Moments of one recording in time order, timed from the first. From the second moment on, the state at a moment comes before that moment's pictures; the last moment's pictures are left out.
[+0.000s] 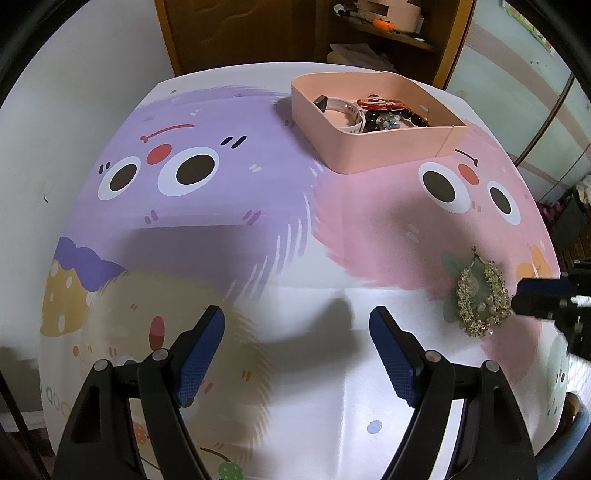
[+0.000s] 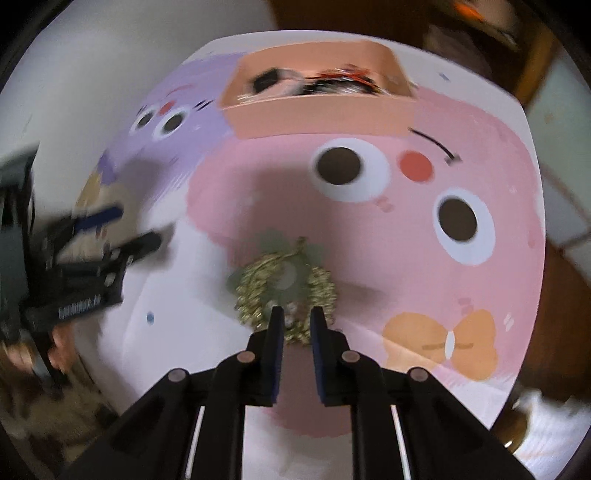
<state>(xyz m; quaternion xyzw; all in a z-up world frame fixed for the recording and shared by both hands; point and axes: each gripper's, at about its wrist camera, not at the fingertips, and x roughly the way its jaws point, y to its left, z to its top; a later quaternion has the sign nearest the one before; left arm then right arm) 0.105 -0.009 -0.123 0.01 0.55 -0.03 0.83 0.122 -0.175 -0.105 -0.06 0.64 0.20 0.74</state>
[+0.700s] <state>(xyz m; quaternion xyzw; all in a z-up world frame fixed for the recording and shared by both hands) 0.108 -0.002 -0.127 0.00 0.56 -0.03 0.83 0.088 -0.132 -0.119 -0.32 0.58 0.30 0.69</state>
